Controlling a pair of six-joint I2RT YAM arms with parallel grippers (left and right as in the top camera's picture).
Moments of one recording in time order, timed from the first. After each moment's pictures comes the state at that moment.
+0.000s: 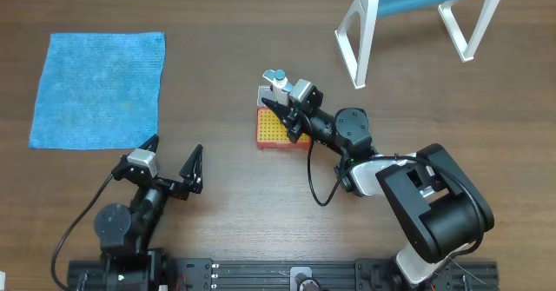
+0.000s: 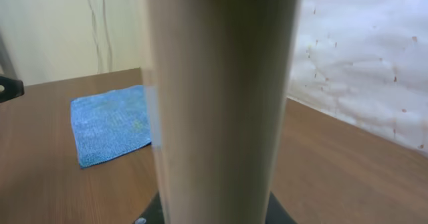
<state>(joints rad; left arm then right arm) 0.12 0.05 0.01 -0.04 0.42 -0.21 0.46 1.83 0.51 1.29 -0.52 0.00</state>
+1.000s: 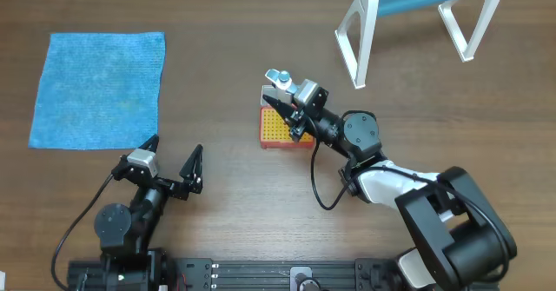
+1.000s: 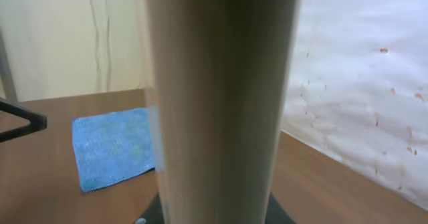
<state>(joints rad) 0.12 0.05 0.01 -0.04 0.42 -0.21 0.47 1.65 0.50 1.27 -0.51 -0.02</state>
